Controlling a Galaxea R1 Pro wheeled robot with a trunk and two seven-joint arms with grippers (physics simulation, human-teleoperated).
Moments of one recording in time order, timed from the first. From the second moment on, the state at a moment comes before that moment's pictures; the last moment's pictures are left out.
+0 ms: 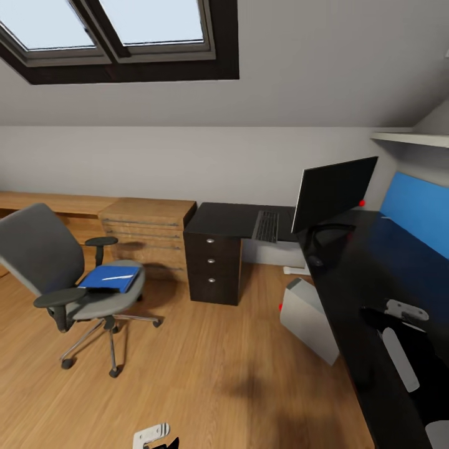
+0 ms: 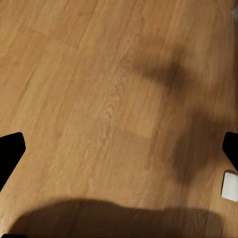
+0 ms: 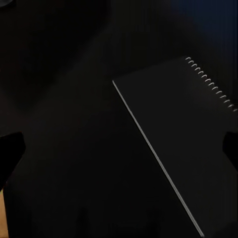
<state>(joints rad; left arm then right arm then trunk) 0.02 -0.07 -0.03 -1.00 0.28 0.22 0.00 -0.48 -0.29 -0.17 -1.18 -0.39 0.57 -0.35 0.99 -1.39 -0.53</state>
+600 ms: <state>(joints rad) 0.02 -0.09 -0.07 -0.96 0.20 0.14 0.00 -0.73 -0.38 -0.17 -0.68 -0.13 0.35 -0.11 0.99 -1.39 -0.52</state>
